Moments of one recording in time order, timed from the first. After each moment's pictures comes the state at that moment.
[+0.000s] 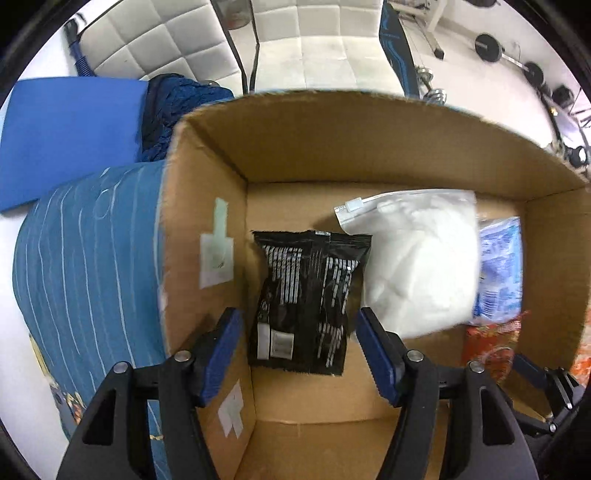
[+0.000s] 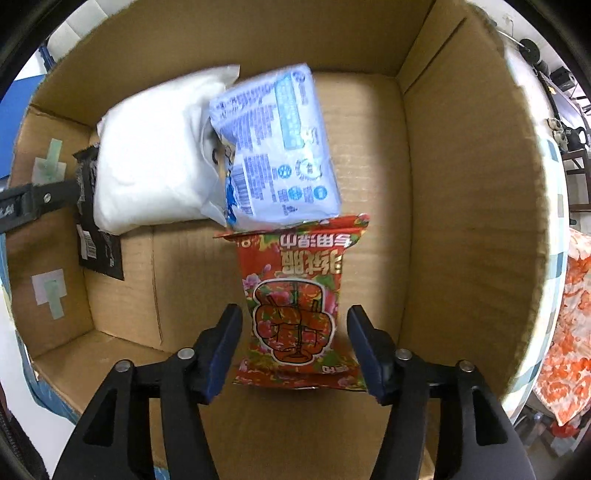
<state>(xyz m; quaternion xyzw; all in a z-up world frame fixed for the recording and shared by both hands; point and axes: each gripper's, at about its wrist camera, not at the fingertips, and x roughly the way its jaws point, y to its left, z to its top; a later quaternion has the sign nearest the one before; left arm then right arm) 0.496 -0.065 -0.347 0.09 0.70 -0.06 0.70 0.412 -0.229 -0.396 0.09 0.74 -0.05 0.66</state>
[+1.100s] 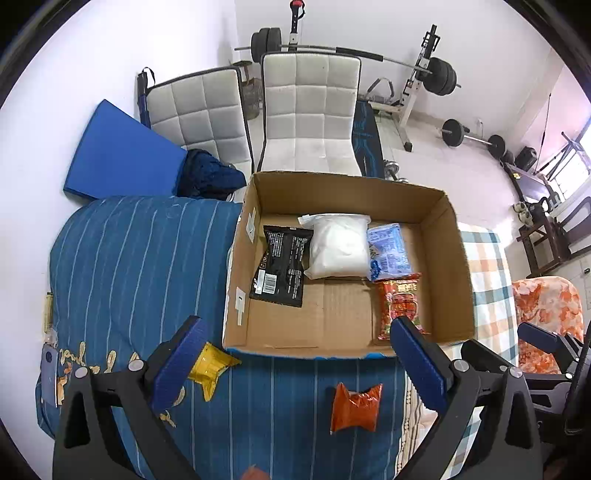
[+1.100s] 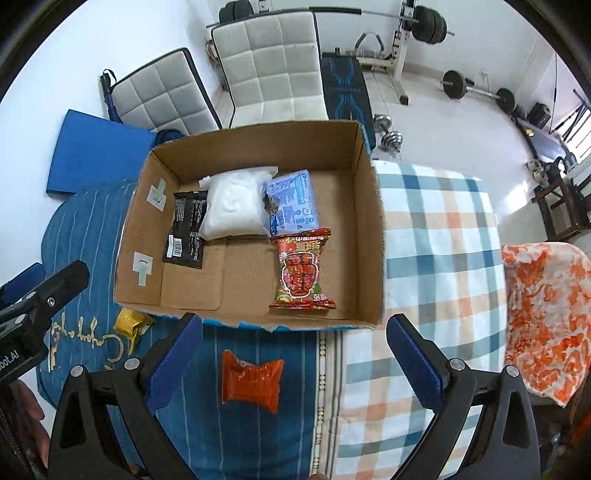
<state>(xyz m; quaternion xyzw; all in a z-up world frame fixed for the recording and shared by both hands) 0.332 -0.037 -0.174 0.03 0.55 -0.09 0.83 0.296 -0.228 -0.202 0.09 0.61 -0.05 0.79</state>
